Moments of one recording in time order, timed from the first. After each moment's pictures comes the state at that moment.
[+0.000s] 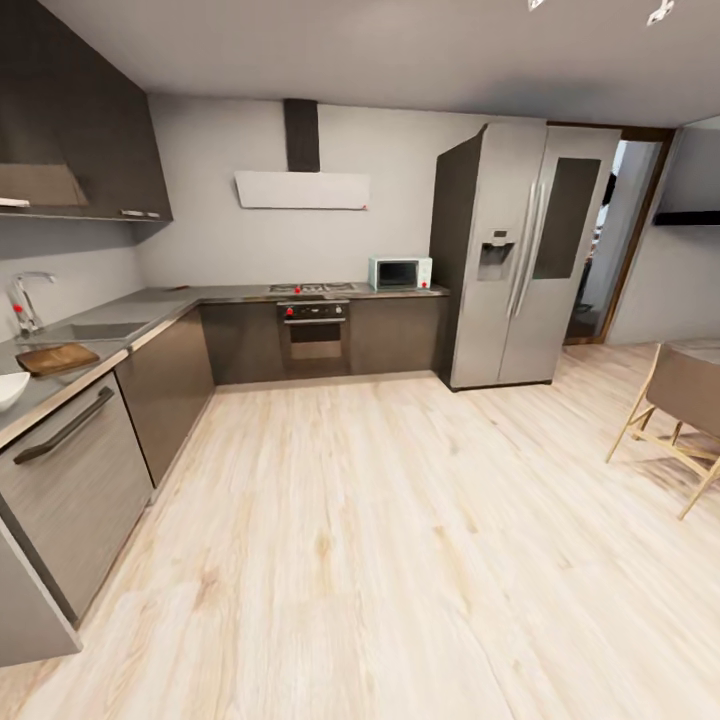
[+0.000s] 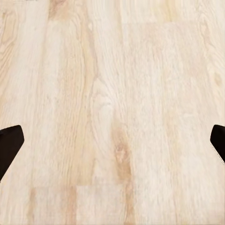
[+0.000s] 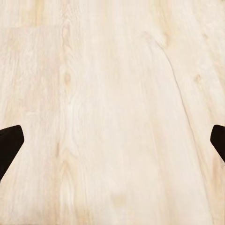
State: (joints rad) left arm 0.00 0.02 0.11 -0.42 0.02 -0.40 0.00; right arm -0.02 0.04 0.09 -0.38 0.03 -0.48 -0.08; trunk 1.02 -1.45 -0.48
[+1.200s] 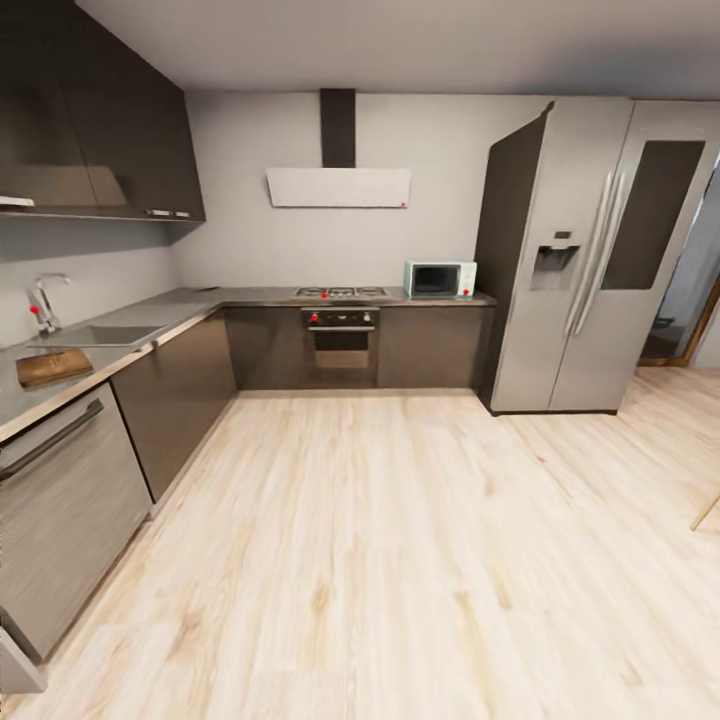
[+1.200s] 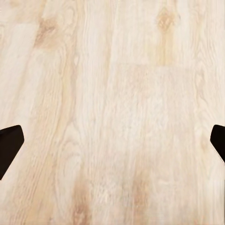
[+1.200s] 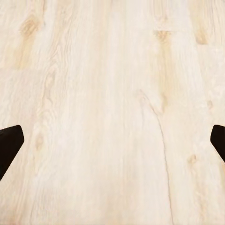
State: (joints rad) left arm 0.00 0.02 0.11 -0.42 0.02 -0.40 0.00; right arm -0.02 0.04 0.08 -0.38 0.03 -0.48 -0.08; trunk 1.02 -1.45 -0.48
